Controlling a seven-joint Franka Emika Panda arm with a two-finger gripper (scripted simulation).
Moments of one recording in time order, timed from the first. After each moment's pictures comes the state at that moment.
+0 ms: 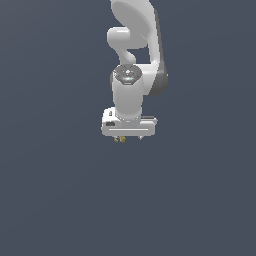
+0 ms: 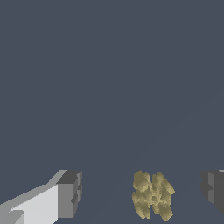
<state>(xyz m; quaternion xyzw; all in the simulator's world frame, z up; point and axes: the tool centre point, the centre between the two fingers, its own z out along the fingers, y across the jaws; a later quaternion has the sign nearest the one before) -0.004 0.002 0.154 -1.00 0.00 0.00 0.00</state>
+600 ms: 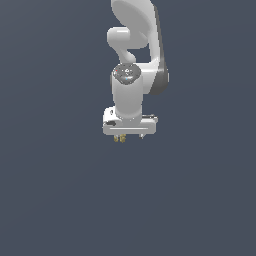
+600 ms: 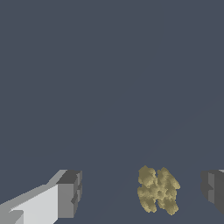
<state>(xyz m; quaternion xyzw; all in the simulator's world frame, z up) -0.009 0.007 0.157 -1.00 0.00 0.01 0.02</state>
